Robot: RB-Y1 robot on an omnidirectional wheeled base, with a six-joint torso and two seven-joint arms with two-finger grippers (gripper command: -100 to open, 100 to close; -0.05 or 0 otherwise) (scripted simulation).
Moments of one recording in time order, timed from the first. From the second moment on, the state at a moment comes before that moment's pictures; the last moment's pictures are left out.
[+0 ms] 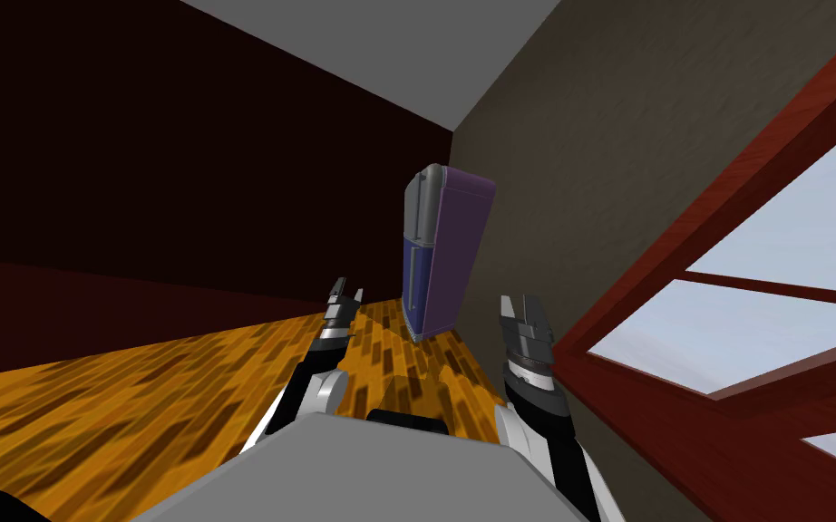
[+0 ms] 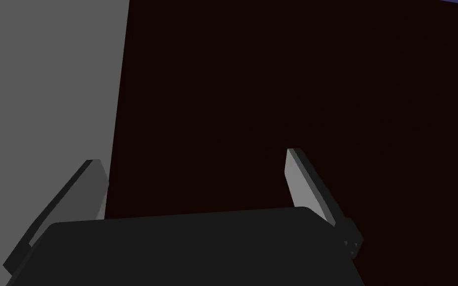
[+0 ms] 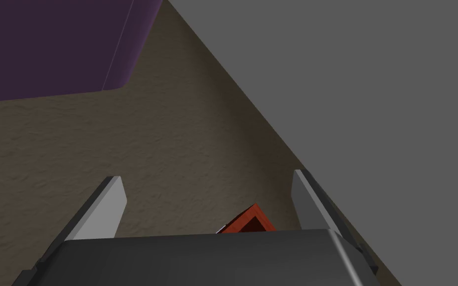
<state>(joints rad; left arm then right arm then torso) 0.47 -0.05 -0.07 -2.23 0.07 -0.37 0.04 0.54 0.02 0.01 -2.35 0.12 -0.62 0.02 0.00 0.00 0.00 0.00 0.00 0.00</state>
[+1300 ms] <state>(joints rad) 0.45 0.02 -0.06 -2.23 0.07 -0.35 0.03 0.54 0.02 0.01 -2.35 0.12 -0.62 0.02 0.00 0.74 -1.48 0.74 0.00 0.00</state>
